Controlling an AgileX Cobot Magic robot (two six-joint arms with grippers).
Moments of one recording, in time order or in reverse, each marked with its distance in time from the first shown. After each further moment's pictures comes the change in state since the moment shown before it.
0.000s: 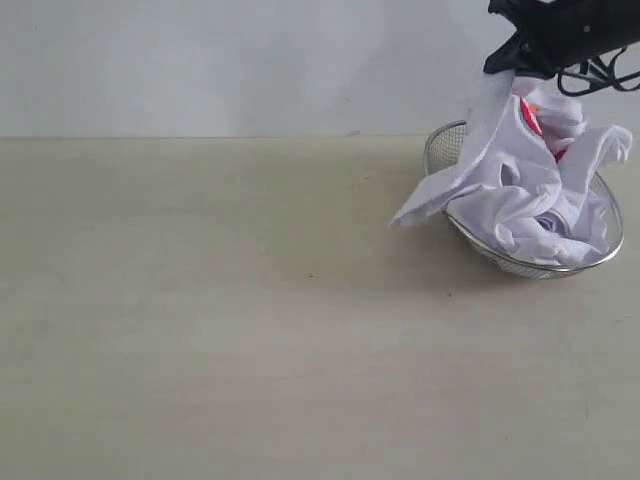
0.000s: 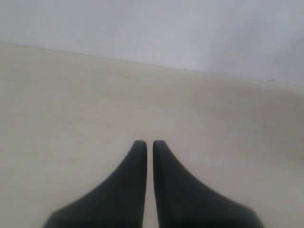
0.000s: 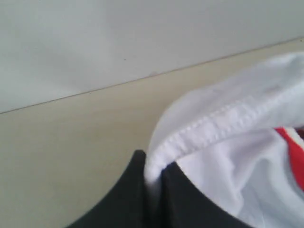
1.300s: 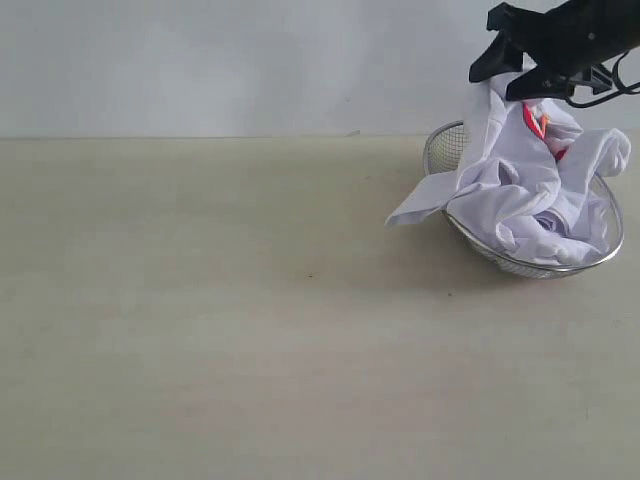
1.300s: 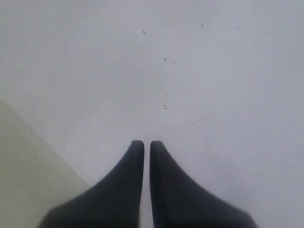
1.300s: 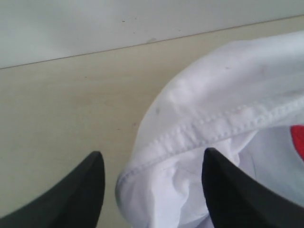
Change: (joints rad) left arm 0.000 0.000 0.000 -0.460 -0.454 -0.210; right arm 0.000 -0.002 -0.002 -0.082 0.095 -0.032
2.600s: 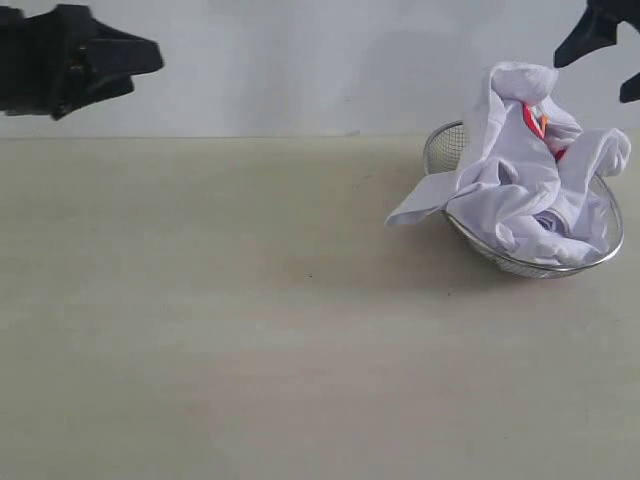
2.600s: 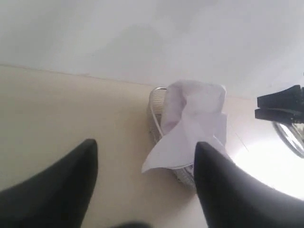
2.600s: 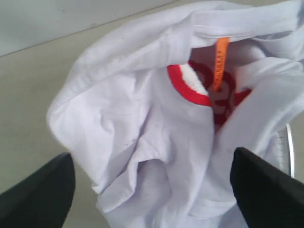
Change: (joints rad) left arm -0.067 1.509 -0.937 -1.144 0.864 1.633; right arm -0.163 -0.122 0.000 -0.212 0.195 0.185
